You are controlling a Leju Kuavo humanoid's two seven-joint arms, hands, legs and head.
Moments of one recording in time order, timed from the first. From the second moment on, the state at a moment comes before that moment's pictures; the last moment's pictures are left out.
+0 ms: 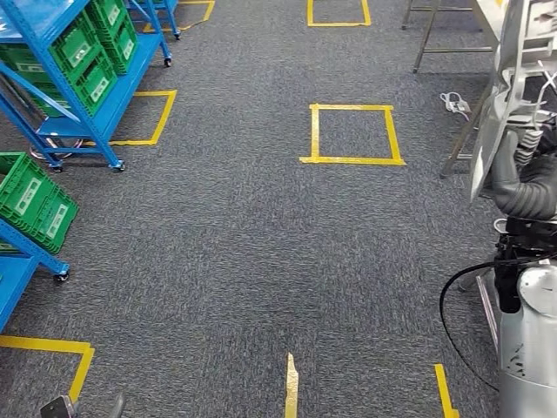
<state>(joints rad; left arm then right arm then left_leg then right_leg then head) -0.14 -0.12 1.00 -0.28 -0.24 0.23 -0.70 -0.36 -0.20 0.02 -1.74 0.12 -0.12 -0.31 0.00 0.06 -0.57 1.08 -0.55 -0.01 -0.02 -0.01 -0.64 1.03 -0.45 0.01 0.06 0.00</state>
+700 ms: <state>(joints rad) -0.12 -0.12 1.00 -0.28 -0.24 0.28 -0.66 -0.32 -0.23 -0.03 -1.80 0.19 -0.16 -0.29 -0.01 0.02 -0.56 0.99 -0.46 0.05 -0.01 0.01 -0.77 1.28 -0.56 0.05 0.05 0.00</state>
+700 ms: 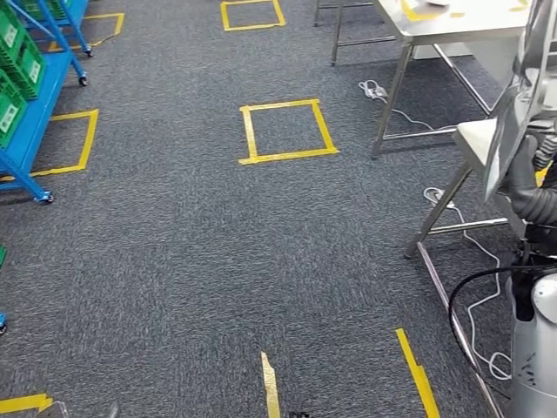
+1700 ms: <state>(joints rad) -0.12 -0.12 1.00 -0.28 -0.24 0.28 -0.66 -0.29 -0.24 -0.05 -1.78 0.23 -0.19 -0.27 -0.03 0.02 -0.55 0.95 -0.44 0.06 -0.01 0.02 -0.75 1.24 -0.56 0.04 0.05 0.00</state>
